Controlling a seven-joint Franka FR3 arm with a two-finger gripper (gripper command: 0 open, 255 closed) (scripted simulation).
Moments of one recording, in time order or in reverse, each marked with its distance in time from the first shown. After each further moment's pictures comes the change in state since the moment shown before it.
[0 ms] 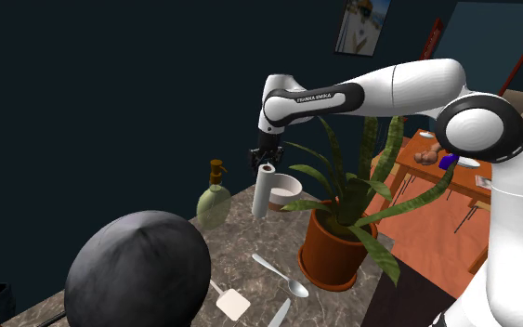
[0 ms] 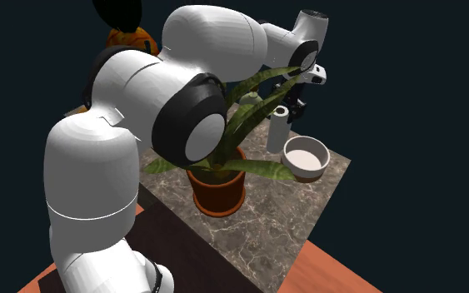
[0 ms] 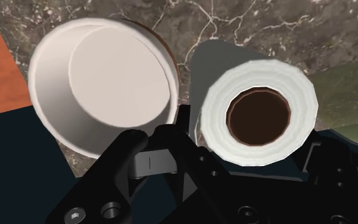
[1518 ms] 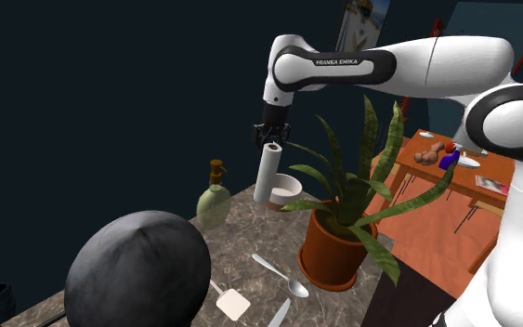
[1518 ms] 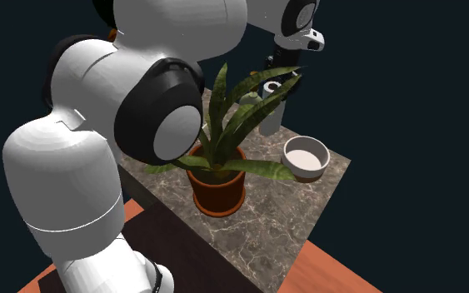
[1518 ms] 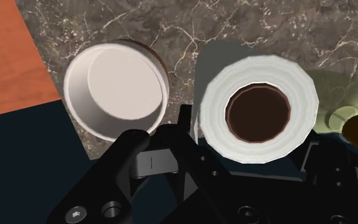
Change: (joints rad) arm 0.024 -0.130 0.018 0.071 0.008 -0.199 0.046
